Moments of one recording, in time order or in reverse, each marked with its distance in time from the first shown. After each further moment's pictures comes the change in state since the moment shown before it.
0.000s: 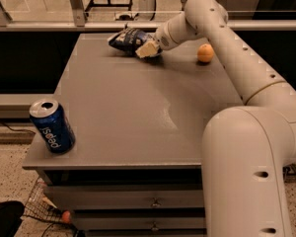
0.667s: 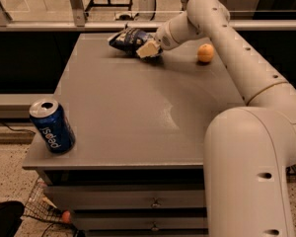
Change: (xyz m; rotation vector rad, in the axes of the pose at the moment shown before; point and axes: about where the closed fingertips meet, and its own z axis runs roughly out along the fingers) arm -0.002 0.005 -0.009 -0.025 -0.015 -0.004
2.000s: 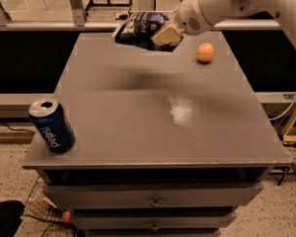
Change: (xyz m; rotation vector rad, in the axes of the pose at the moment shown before) arm -0.041 0.094 -0.158 0.018 -0.006 -0.177
